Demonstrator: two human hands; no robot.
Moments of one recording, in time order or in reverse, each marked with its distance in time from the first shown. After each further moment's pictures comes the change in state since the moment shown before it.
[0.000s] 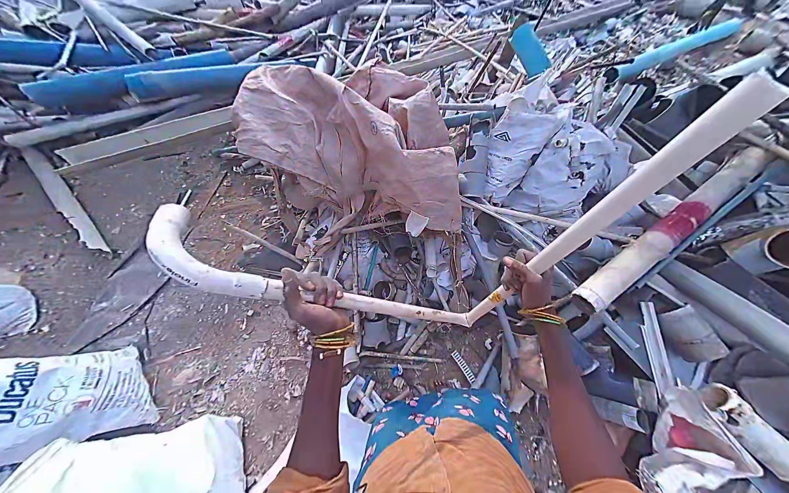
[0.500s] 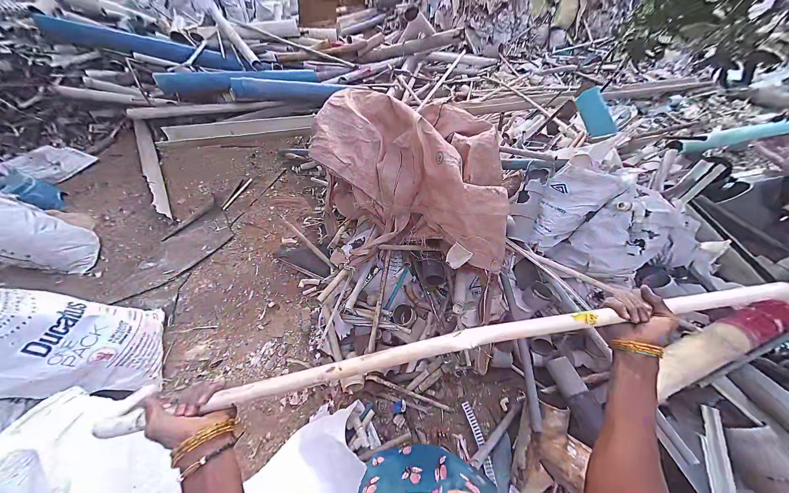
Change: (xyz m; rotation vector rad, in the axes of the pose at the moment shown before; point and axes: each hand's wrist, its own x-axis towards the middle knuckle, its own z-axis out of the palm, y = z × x) left_hand 0.041 0.136 -0.257 0.099 0.774 0.191; right_hand 0.088 -0.004 -0.034 0.850 0.152 0.010
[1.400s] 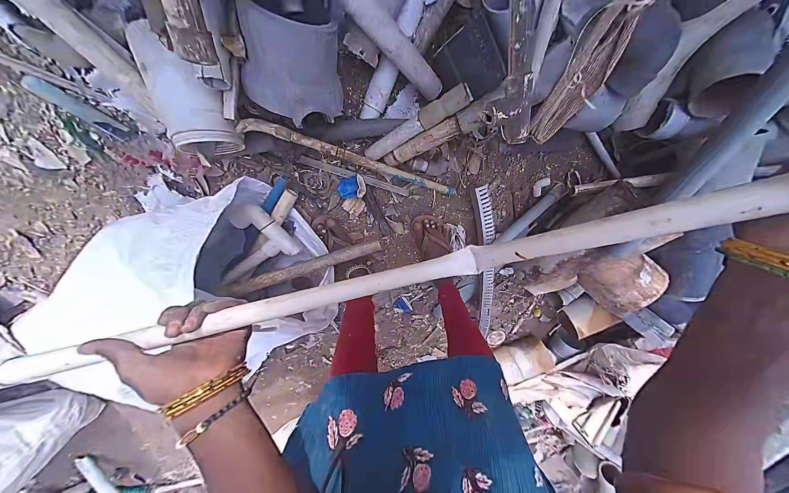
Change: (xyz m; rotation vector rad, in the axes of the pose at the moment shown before) left_hand 0.030 -0.421 -0.415 0.330 0.330 -0.536; right_hand -0.079 0.260 -0.456 -0.895 -0.010 0.250
